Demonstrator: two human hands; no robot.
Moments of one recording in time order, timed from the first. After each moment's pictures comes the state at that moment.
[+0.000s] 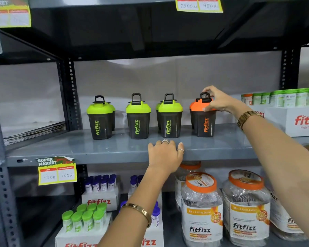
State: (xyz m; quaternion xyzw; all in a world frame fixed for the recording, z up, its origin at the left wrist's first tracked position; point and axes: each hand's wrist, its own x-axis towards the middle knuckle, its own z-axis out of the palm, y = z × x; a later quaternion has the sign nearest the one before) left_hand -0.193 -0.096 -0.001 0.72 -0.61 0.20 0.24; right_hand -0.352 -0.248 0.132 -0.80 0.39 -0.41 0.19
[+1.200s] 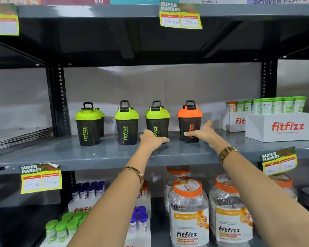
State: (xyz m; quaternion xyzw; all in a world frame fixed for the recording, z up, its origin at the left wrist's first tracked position) left_hand -0.184 -0.136 0.053 0.71 -0.48 -0.16 0.49; right_hand -0.347 -0.253 0.054 -0.65 0.51 -0.46 0.34
